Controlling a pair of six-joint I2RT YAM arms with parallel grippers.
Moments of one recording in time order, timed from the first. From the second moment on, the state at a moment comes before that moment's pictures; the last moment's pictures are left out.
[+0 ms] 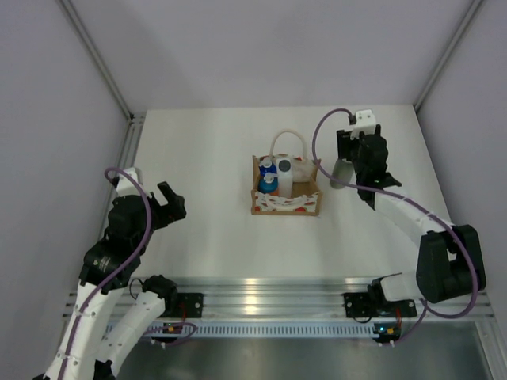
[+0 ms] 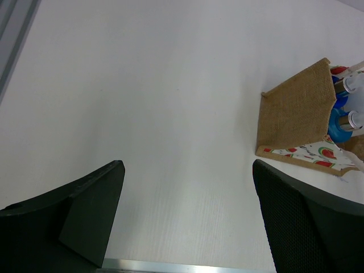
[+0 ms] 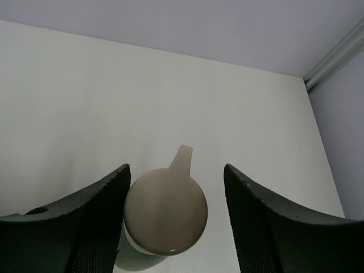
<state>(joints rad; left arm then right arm) -0.34 0.55 0.93 -0.82 -0.31 -0.49 0.24 1.39 0.85 0.35 0.26 -0.17</state>
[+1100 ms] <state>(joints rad) -0.53 1.14 1.00 -0.52 -0.05 -0.69 0.56 1.40 1.22 -0.25 0.16 0.41</state>
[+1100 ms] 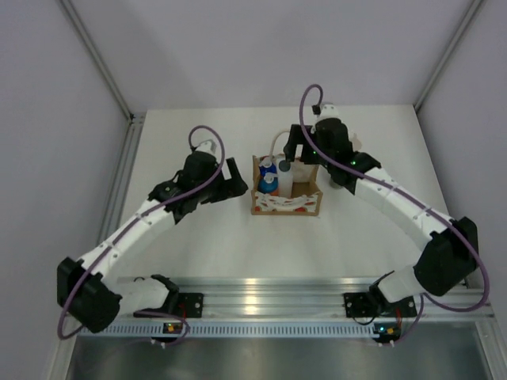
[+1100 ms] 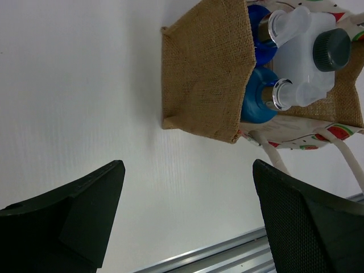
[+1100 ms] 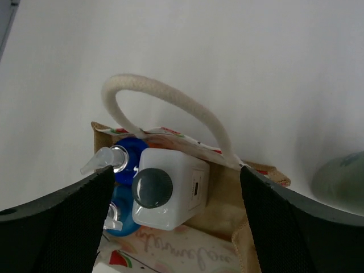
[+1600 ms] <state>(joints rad) -0.60 1.49 1.10 -0.43 -0.10 -0.68 0.66 1.55 1.33 -0.47 0.25 0.34</state>
